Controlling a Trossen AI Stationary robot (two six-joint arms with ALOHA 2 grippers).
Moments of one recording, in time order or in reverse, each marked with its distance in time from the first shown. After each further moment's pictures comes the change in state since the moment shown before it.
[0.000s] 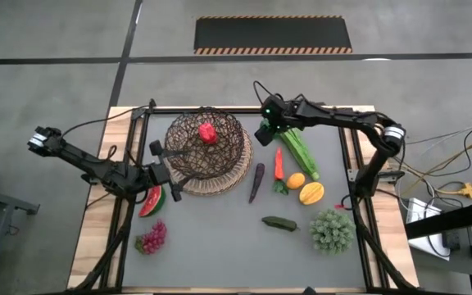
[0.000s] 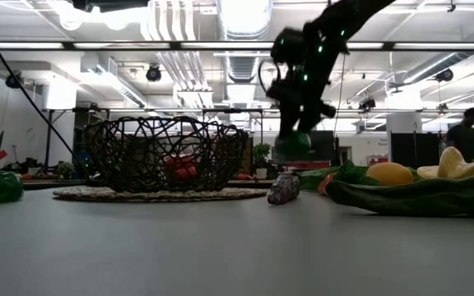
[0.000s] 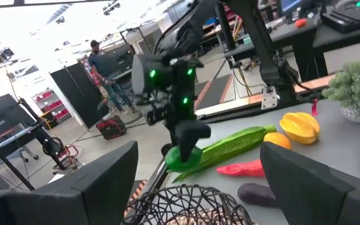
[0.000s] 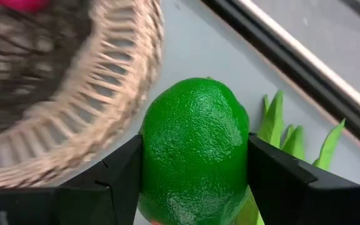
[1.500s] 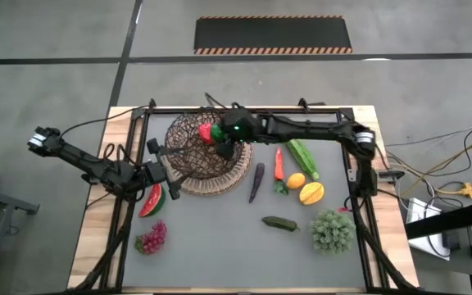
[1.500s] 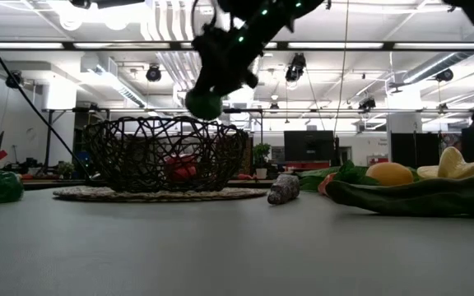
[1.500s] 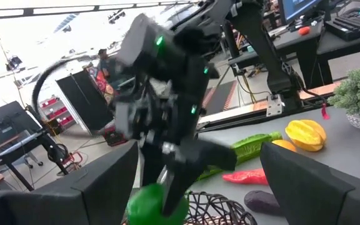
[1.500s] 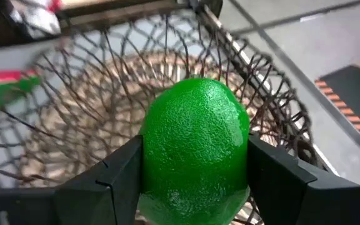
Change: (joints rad) left arm 0.000 -0.032 -0.008 0.028 0.000 0.048; right arm 0.257 0.287 0.429 0.211 0.060 -0.210
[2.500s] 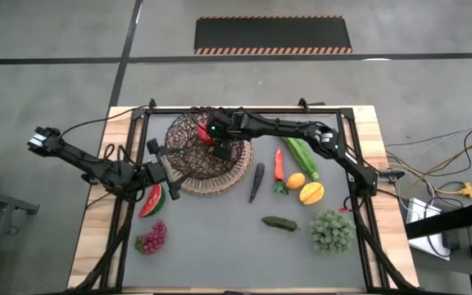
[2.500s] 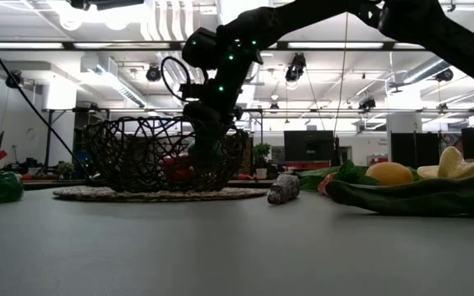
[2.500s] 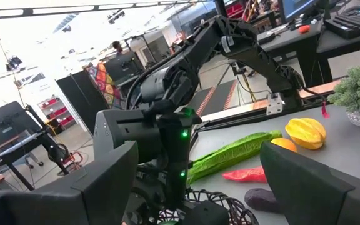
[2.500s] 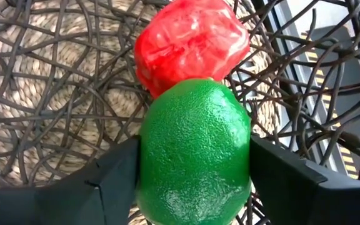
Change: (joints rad) left arm 0.000 -0.006 -0.011 0.000 0.000 0.001; right arm -0.053 0.357 0.400 -0.371 0.055 -0.177
